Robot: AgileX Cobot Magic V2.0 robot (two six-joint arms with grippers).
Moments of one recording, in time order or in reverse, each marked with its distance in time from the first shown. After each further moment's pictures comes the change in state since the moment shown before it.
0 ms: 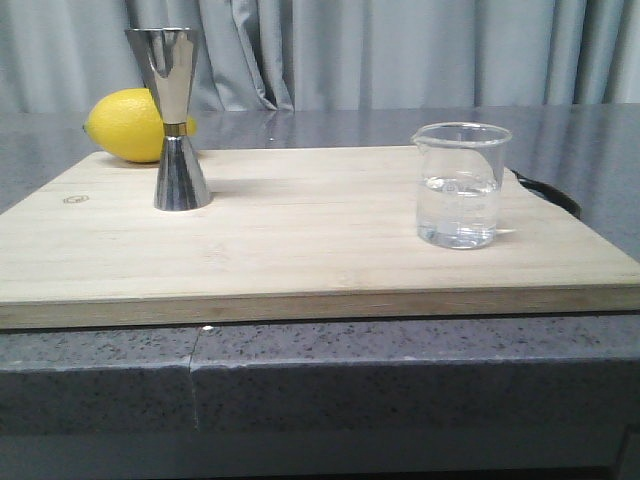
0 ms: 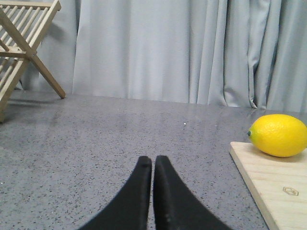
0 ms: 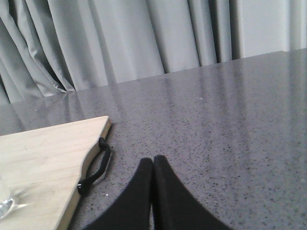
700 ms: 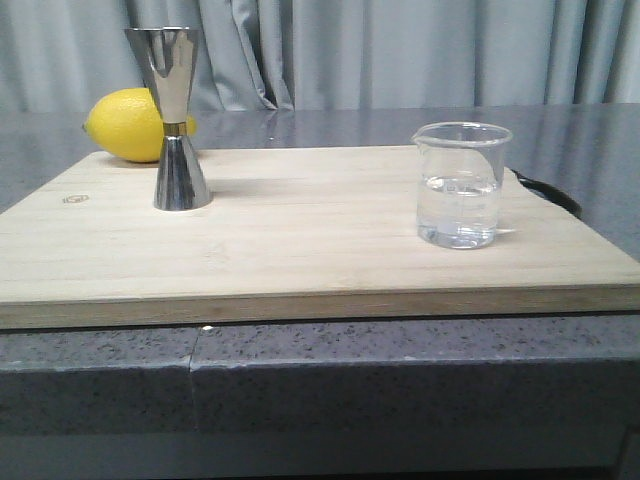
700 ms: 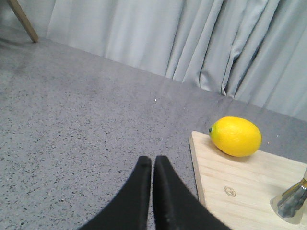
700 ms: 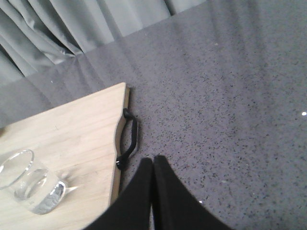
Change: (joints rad) left arm 0.000 0.156 -0.293 -0.255 0.347 0.017; right arm 0.000 0.237 -0.328 0.216 0.380 -0.054
